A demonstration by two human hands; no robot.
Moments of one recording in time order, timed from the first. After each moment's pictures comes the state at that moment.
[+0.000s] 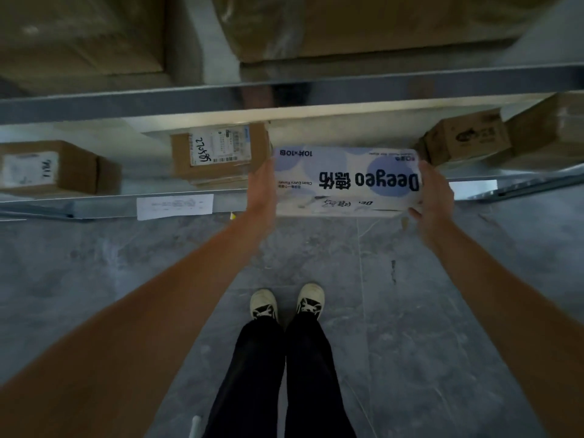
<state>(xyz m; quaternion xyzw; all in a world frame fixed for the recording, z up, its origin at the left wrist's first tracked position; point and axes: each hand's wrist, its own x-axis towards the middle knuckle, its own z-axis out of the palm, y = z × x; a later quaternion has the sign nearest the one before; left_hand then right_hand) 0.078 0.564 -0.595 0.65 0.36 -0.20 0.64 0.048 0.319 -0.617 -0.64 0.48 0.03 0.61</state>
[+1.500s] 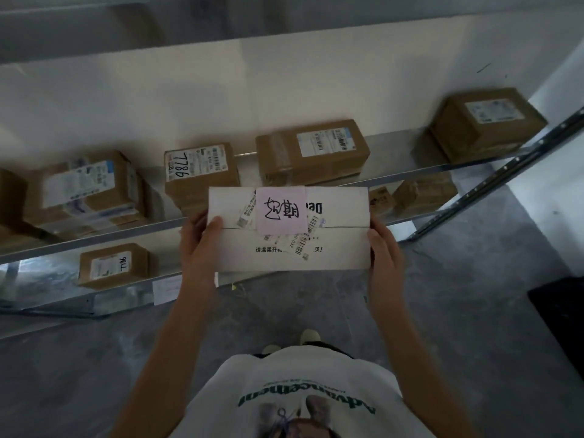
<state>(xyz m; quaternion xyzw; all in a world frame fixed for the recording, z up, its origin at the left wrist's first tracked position) -0.026 0.690 -0.276 0.67 0.19 -0.03 0.71 -0.113 0.461 -0.295 -0.64 0.31 -0.16 0.69</state>
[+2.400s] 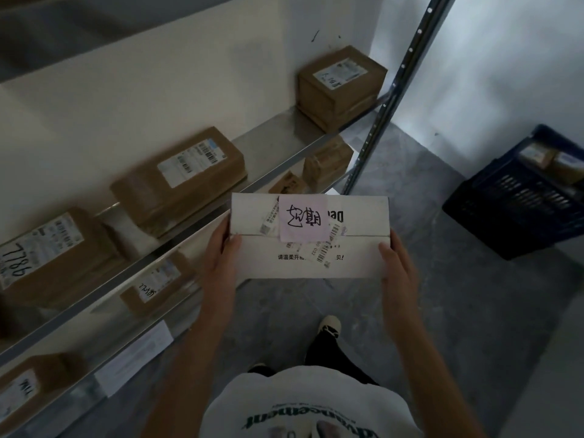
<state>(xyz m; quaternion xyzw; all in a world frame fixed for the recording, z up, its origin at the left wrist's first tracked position) -0.040 0.524 -0.292 0.71 -0.08 -0.25 0.66 -0.215 0.356 -0.298 -0.54 0.46 -0.30 0.64</state>
